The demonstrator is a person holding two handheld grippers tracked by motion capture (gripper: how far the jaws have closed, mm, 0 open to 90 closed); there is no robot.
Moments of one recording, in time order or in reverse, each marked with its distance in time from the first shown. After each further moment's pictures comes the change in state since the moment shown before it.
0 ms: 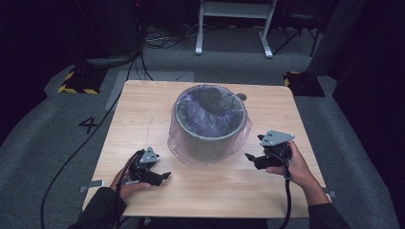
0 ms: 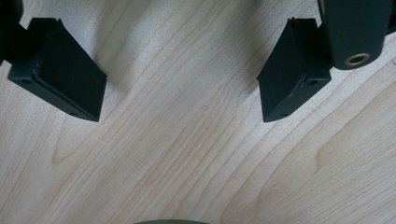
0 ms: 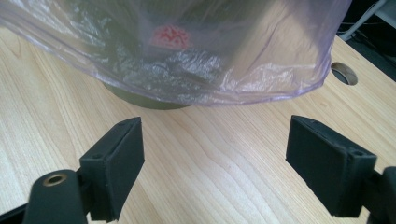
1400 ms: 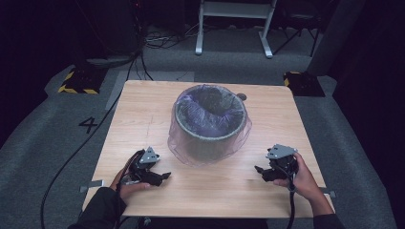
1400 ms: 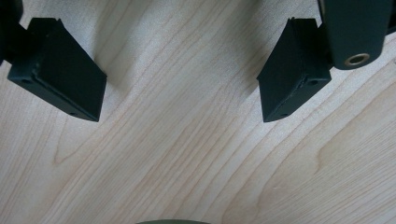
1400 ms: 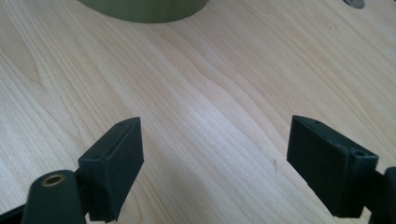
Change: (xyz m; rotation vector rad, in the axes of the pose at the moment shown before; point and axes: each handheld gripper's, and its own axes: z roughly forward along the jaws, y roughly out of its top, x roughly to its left) left arm 0.000 0.000 0.000 0.002 -0.002 0.005; right arm 0.006 -0.056 0.005 0.135 -0.055 0.029
